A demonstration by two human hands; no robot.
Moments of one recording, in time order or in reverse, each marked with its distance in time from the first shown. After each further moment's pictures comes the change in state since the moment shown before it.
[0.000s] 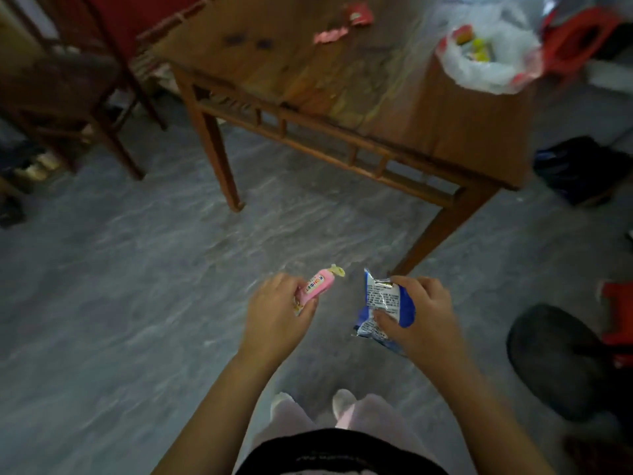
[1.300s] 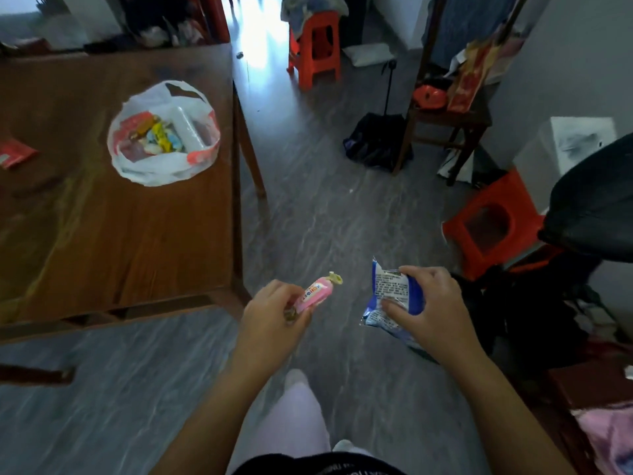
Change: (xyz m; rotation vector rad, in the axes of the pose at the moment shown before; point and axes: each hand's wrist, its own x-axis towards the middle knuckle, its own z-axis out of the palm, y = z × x) left_hand 0.181 0.392 0.277 -0.120 -0.337 0.481; right_hand 0.076 0.350 -0.310 0.023 0.376 0.427
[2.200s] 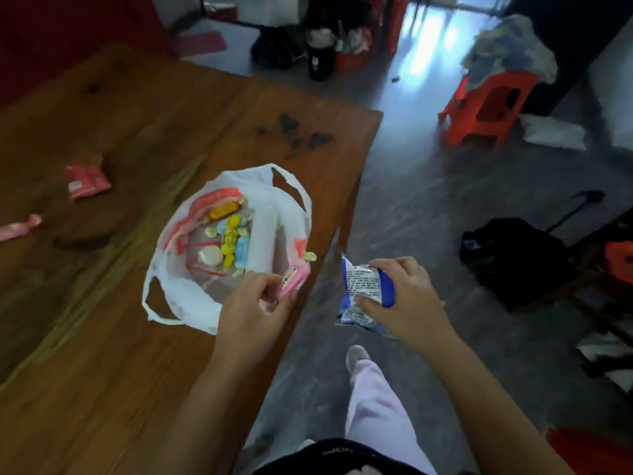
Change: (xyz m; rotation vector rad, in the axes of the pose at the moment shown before) left_hand 0.376 -0.142 -0.084 0.036 0.449 -0.522; right_hand 0.504 -0.152 0.159 -0.019 -0.423 -0.535
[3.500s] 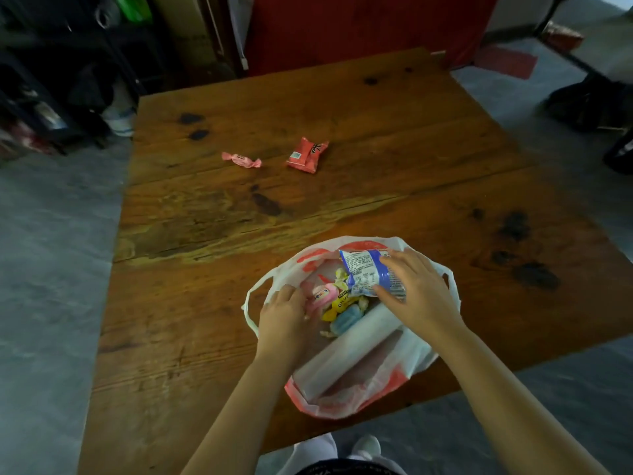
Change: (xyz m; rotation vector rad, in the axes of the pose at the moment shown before) left_hand 0.075 -0.062 0.001 0.299 0.437 -0.730; right_hand 0.251 -0.102 0.103 -0.067 -0.531 -0.886
